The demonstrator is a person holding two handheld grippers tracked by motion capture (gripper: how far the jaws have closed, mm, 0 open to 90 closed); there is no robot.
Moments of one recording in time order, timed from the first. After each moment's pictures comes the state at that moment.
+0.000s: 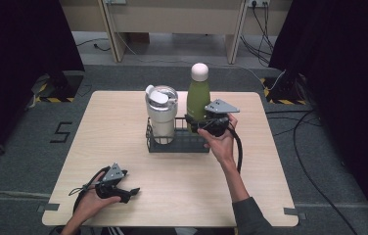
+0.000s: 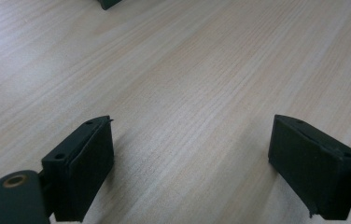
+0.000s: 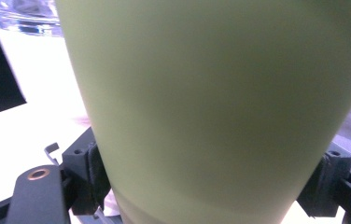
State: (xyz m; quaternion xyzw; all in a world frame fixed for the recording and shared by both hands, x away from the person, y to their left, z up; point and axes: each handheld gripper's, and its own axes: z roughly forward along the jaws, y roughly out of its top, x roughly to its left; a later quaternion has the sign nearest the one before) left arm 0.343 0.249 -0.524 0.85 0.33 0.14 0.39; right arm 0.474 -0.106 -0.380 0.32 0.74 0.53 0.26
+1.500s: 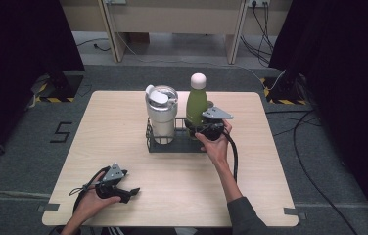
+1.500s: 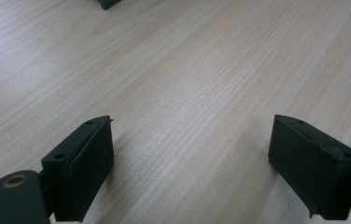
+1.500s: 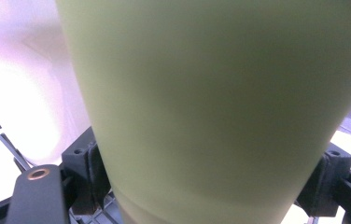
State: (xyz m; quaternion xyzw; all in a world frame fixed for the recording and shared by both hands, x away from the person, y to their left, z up) left arm 0.343 0.249 -0.524 0.85 0.33 0.14 0.39; right arm 0.493 -0.104 -0.433 0.35 0.74 0.52 0.25
